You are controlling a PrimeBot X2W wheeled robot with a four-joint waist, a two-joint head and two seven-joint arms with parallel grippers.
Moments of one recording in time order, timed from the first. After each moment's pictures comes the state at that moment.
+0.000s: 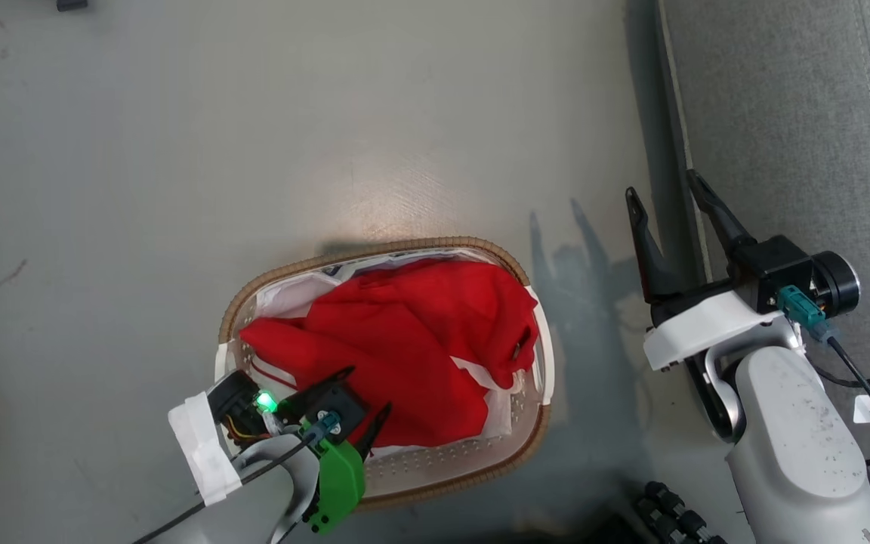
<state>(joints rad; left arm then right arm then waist) -0.60 0.19 -1.04 0.93 -0.35 -0.13 -0.26 -0.42 -0.05 0.07 0.30 0.04 0.13 -0.26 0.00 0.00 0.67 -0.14</state>
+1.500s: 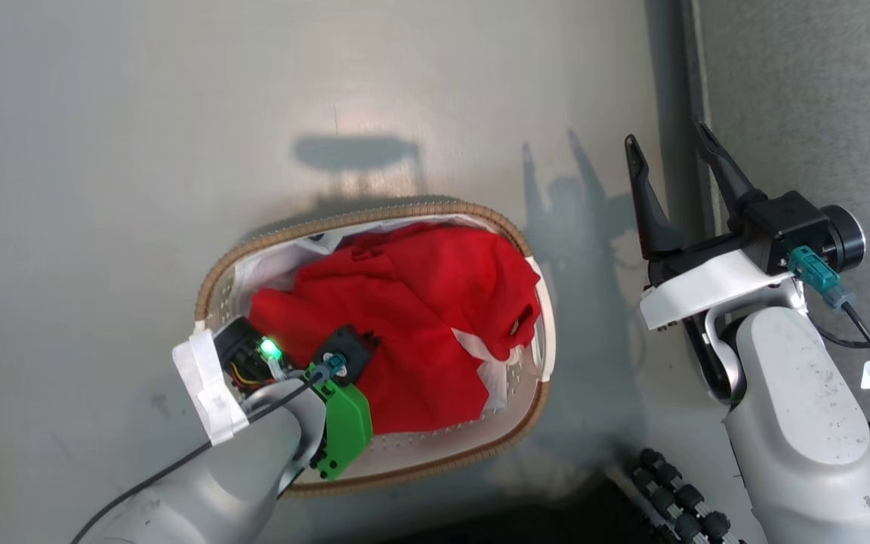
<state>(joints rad) -0.77 0.16 -1.25 1.04 -0.55 -0.13 -0.26 -0.50 -0.05 0.08 0.28 0.06 0.13 -0.26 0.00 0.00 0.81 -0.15</state>
